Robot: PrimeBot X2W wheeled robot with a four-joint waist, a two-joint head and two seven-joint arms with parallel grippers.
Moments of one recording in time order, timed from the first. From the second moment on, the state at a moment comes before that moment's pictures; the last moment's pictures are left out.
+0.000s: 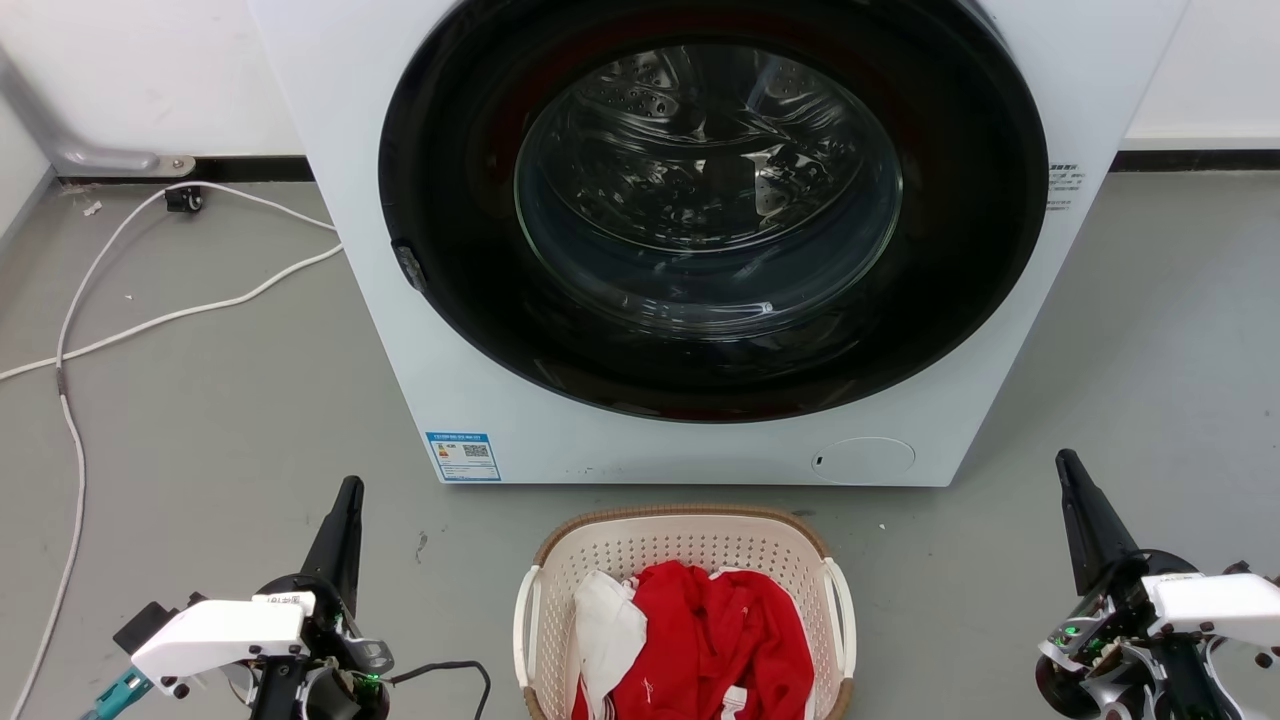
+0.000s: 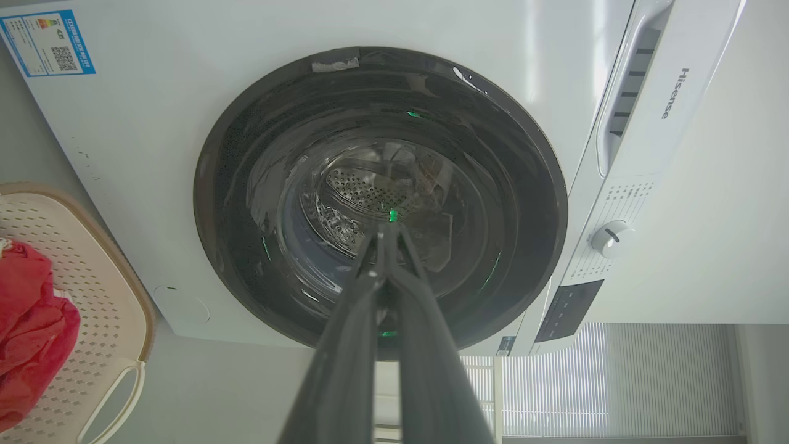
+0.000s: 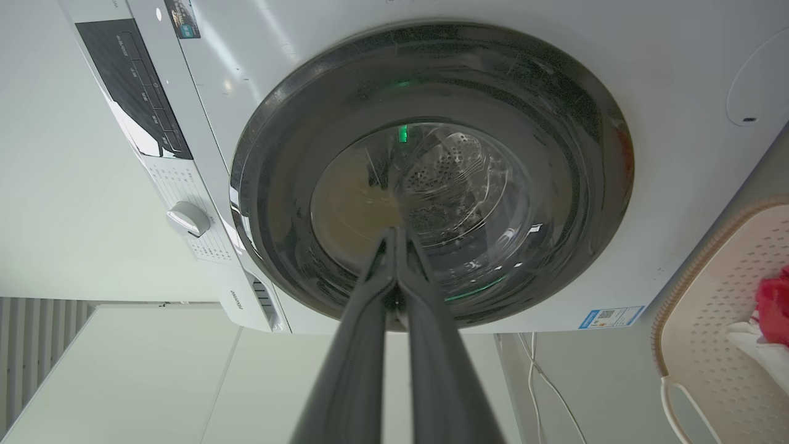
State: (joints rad) left arm -0.10 0.06 0.11 0.25 -1.62 -0.13 0.11; right arm -0.10 -0.06 -0.11 0.25 1.62 0.13 0.11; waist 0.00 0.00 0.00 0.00
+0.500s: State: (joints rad) left arm -0.10 0.05 0.11 0.25 -1.62 -0.13 0.11; right arm -0.10 -0.06 -0.11 0.25 1.62 0.13 0.11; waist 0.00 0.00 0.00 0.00
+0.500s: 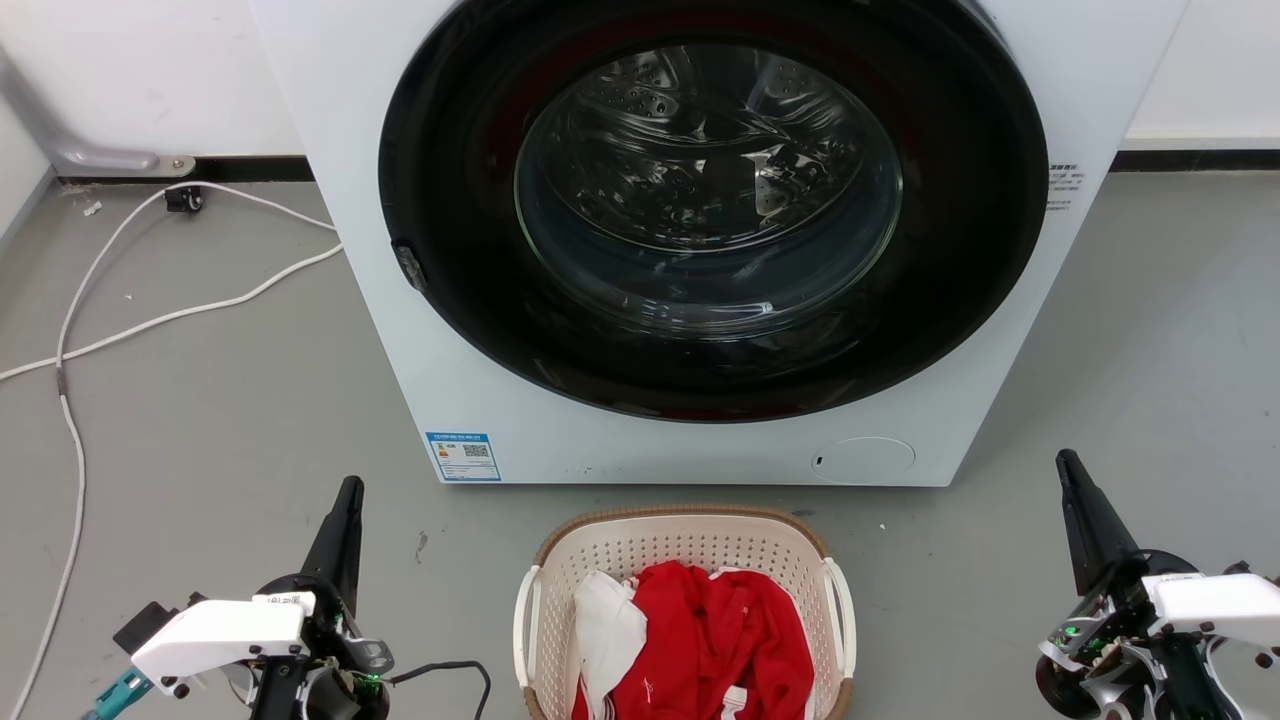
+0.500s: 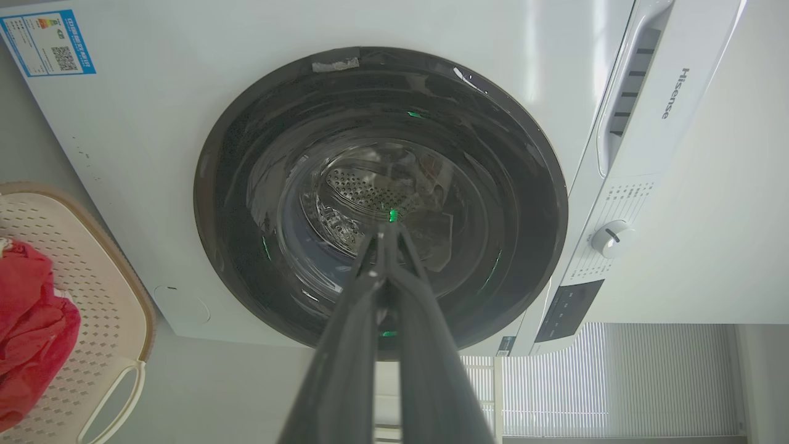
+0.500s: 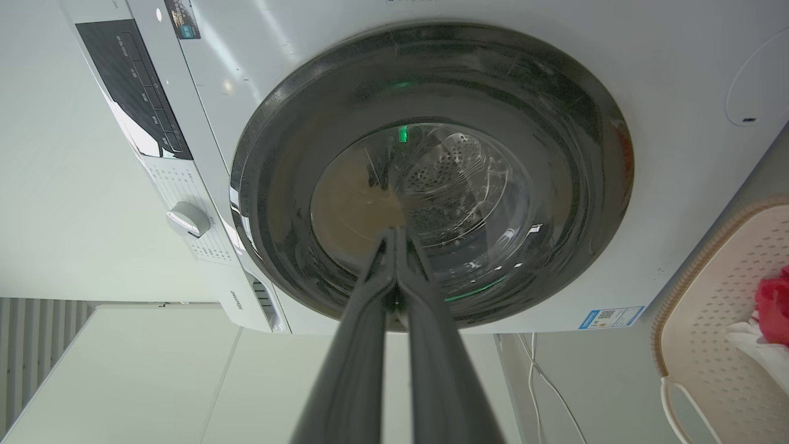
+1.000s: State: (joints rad) left arm -0.10 0.05 0.11 0.25 -1.62 -0.13 0.11; right arm -0.10 -0.06 -0.11 0.25 1.62 0.13 0.11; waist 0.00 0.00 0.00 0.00
